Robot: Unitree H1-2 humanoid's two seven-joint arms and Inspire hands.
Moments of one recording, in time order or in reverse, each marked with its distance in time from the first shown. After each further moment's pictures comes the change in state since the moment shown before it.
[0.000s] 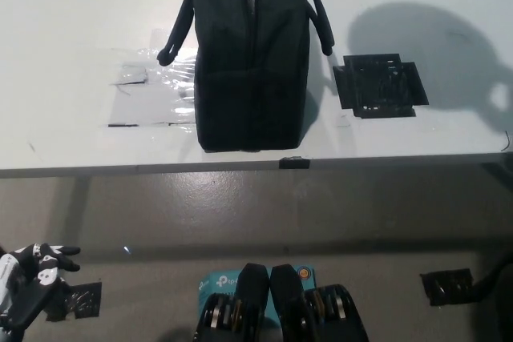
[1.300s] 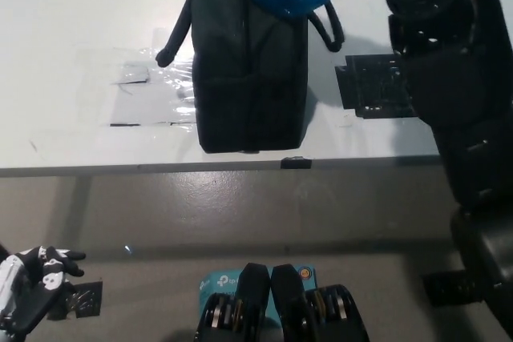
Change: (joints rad) left_arm 0.012 0.019 -0.029 -0.001 0.022 -0.036 -0.015; right_arm -0.256 0.097 0.288 0.417 -0.494 0.001 0.150
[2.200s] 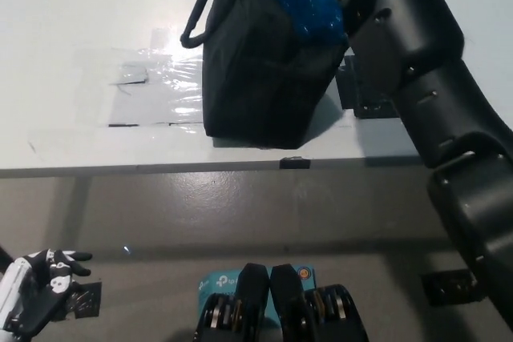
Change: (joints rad) left_arm 0.002 0.003 -0.018 0.016 0.012 -0.009 -0.003; right_arm -0.171 0.067 0.049 0.454 -0.478 -0.001 0.179
